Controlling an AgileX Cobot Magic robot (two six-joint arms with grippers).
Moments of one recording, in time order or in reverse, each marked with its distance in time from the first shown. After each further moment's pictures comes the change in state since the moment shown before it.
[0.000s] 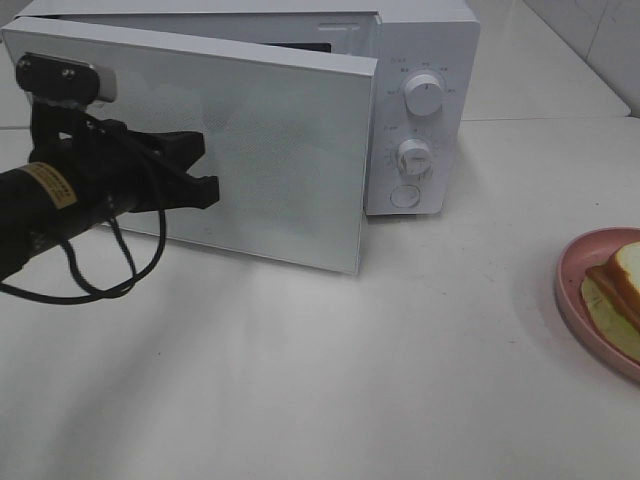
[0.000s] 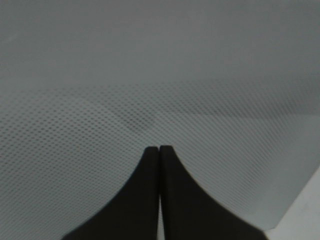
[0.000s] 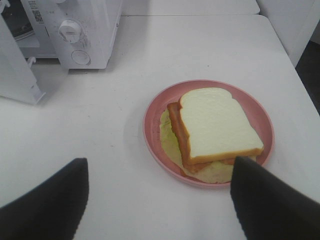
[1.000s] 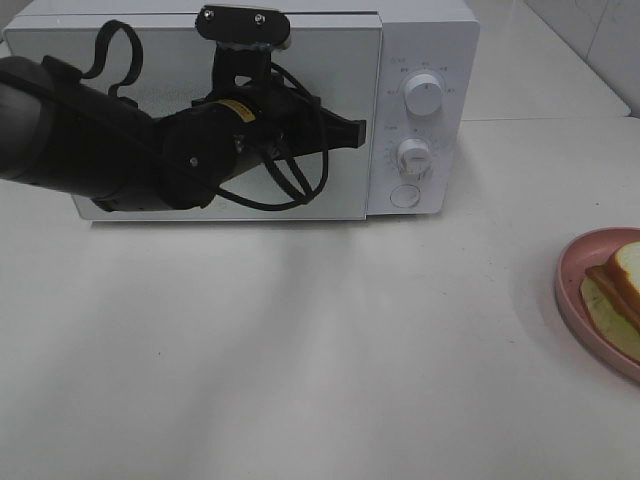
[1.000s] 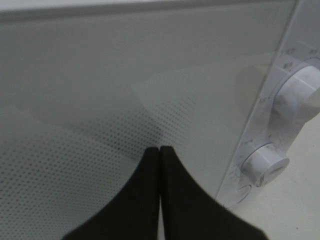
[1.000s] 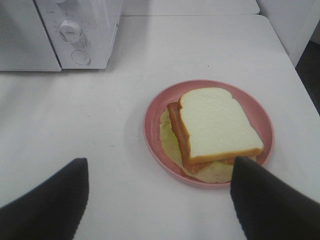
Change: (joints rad) left arm -0.218 0.228 -0.510 -0.556 0.325 0.404; right arm 0.000 0.000 0.000 0.001 0.000 0.000
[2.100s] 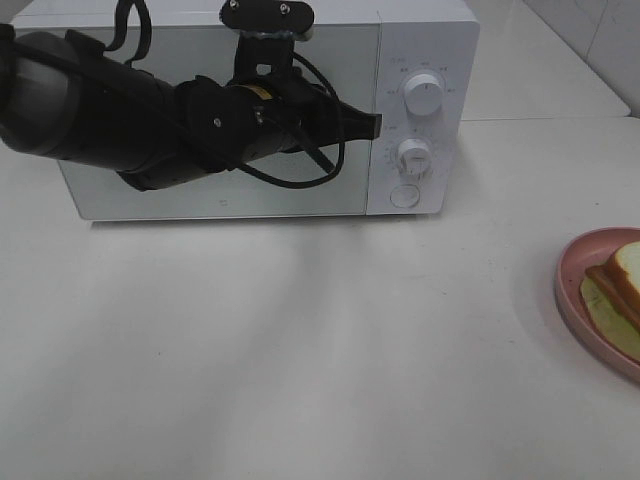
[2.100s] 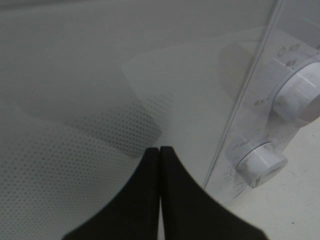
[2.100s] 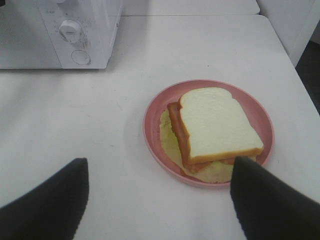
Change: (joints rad) left arm -0.008 0.027 -0.111 -0.171 0.140 0.173; right arm 0.000 0.000 0.000 0.000 0.000 0.000
